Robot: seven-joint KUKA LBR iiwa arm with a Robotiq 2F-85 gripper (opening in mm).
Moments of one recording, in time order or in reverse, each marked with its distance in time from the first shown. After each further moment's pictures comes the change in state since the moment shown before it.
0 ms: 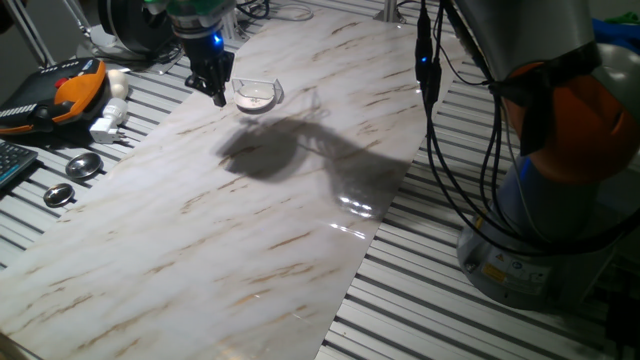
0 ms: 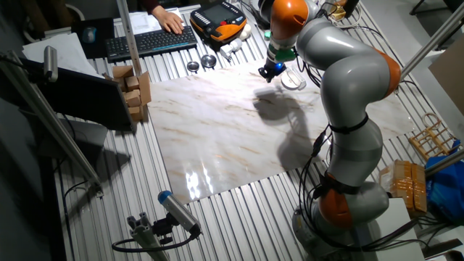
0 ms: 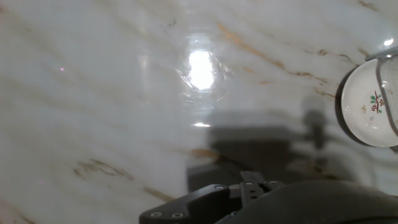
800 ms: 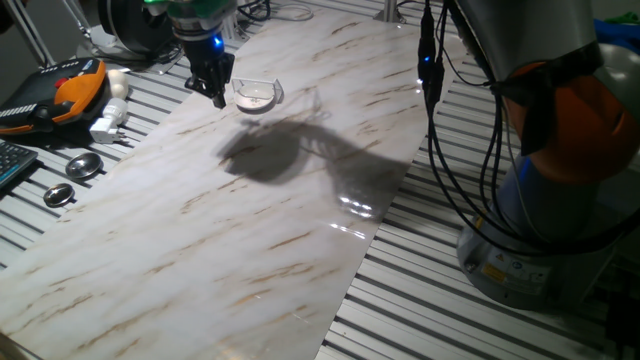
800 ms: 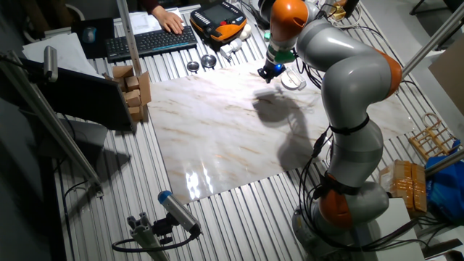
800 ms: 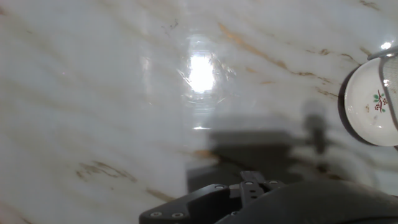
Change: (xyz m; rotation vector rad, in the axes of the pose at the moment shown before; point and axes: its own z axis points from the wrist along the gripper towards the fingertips) arm 0.001 0.003 0.002 -0.001 -0.012 0.009
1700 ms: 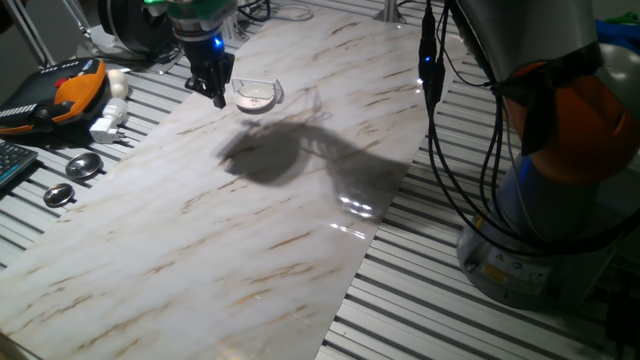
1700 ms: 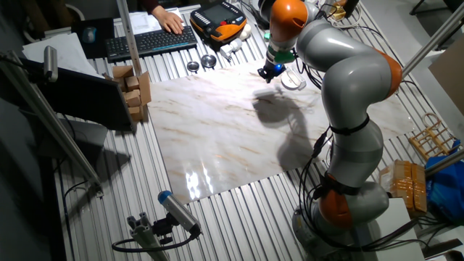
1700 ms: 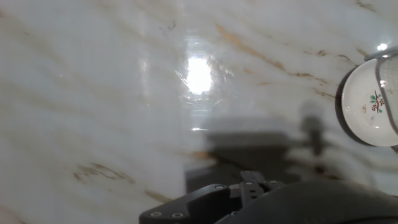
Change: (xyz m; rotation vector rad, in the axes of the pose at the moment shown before) arm 0.000 -0.001 0.000 0.007 -0.004 0.005
